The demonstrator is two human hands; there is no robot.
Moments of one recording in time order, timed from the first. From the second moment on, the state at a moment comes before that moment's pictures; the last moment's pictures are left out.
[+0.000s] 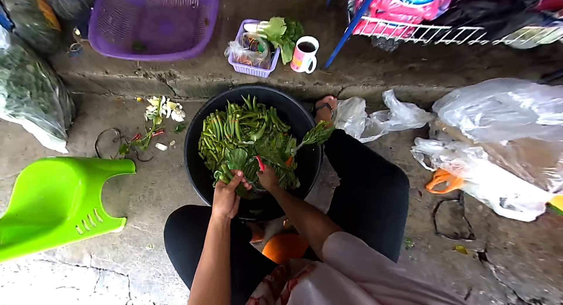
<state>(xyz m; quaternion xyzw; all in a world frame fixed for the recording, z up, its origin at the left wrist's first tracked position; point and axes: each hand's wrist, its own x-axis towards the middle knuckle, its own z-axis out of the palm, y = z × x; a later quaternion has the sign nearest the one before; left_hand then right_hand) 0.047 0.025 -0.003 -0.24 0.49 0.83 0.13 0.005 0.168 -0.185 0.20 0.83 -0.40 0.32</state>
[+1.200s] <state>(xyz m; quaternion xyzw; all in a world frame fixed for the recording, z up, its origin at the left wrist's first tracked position) 0.065 0.030 -0.024 0.08 0.81 0.56 -0.13 0.085 0.268 0.009 -0.16 0.91 -0.39 -0.06</state>
